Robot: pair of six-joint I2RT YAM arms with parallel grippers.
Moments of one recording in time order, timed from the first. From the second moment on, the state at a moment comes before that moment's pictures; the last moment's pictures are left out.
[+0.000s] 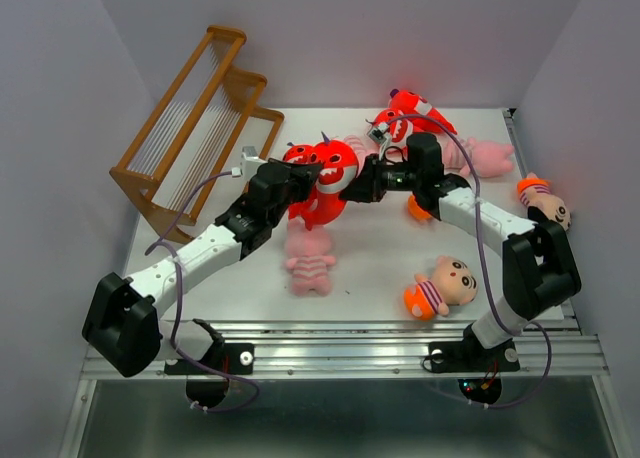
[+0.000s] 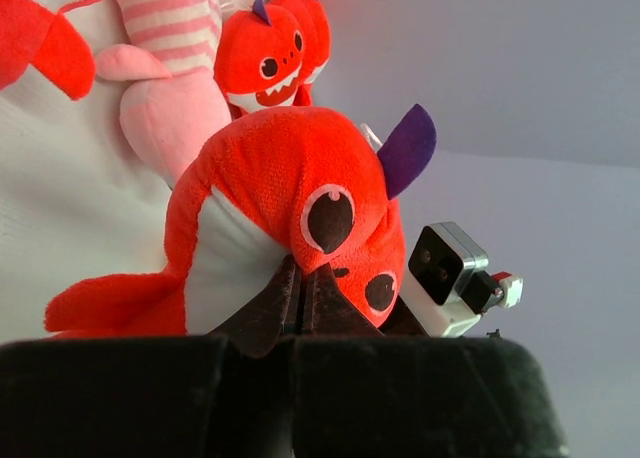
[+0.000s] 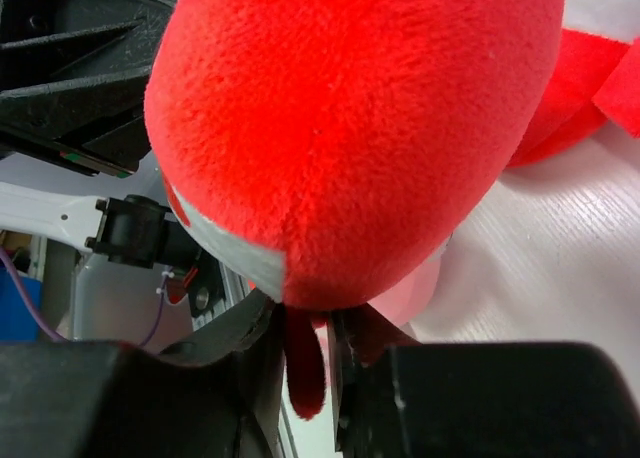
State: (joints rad) left arm -0.67 1.28 0.91 0.10 -0.30 -1.53; right arm 0.41 1.60 1.08 0.17 -0.92 0.45
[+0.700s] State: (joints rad) left arm -0.65 1.01 0.77 0.20 -0.13 -1.01; right arm 0.39 1.42 1.07 0.06 -1.03 0.21
